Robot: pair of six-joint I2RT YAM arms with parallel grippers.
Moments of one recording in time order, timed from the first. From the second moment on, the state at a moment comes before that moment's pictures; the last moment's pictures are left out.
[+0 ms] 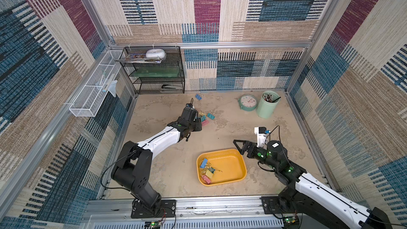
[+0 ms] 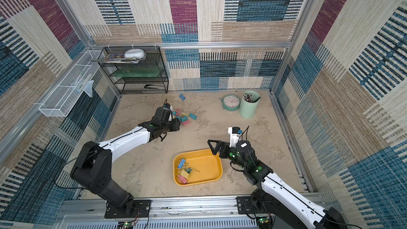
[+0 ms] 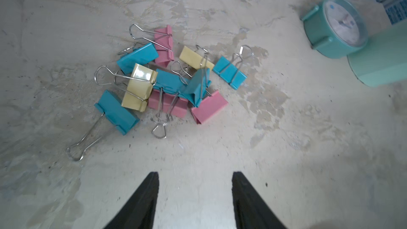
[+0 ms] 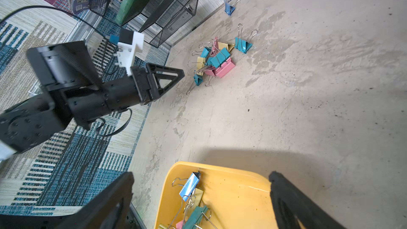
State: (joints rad) left arm -0.44 1.68 1.08 -0.19 -0.04 -0.46; right arm 0.64 0.76 0.35 0.10 -0.13 0.82
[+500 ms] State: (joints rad) left arm -0.32 1.86 1.15 -0.05 0.16 -0.66; right arm 0.64 0.83 0.39 0.11 -0.14 0.81
